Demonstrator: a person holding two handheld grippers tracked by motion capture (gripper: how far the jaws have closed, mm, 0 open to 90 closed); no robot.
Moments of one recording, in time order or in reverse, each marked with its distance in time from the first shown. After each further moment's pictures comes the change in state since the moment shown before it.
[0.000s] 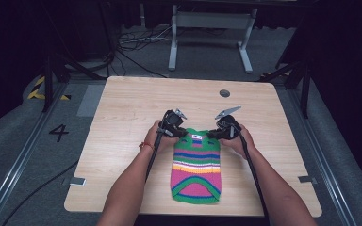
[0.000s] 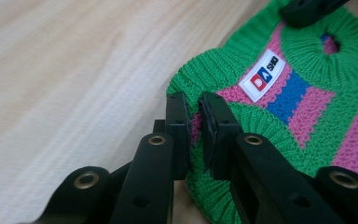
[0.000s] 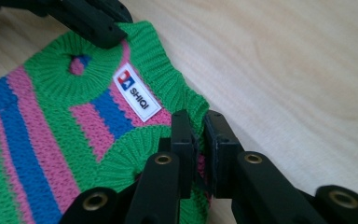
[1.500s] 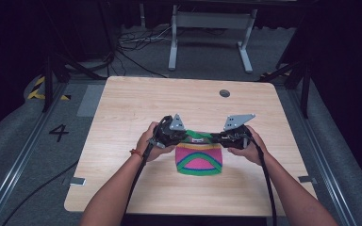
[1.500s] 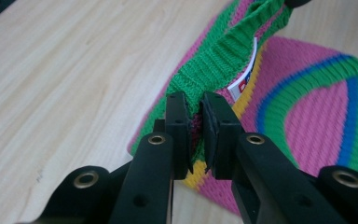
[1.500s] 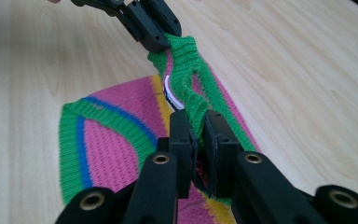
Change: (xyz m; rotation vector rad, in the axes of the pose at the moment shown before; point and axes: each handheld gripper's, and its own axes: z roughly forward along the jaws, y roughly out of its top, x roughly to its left) left arm -0.047 -0.020 -0.060 -0.138 0.024 0.282; right arm 0.045 -0.009 -0.061 -0.164 0.090 -0.312
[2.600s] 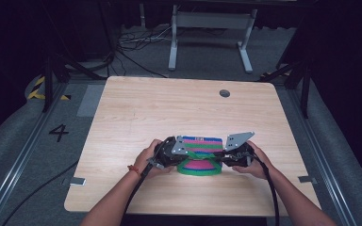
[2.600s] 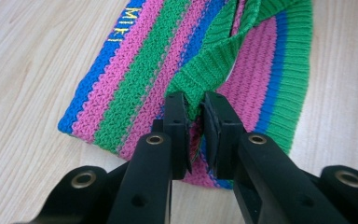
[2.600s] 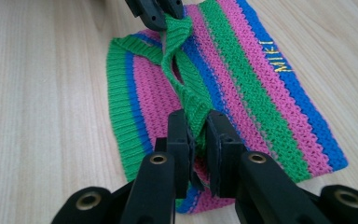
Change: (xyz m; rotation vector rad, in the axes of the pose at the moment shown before) left arm -0.044 -0.022 0.003 0.066 -0.062 0.111; right arm 0.032 -0.034 -0.001 0.087 0.081 -0.076
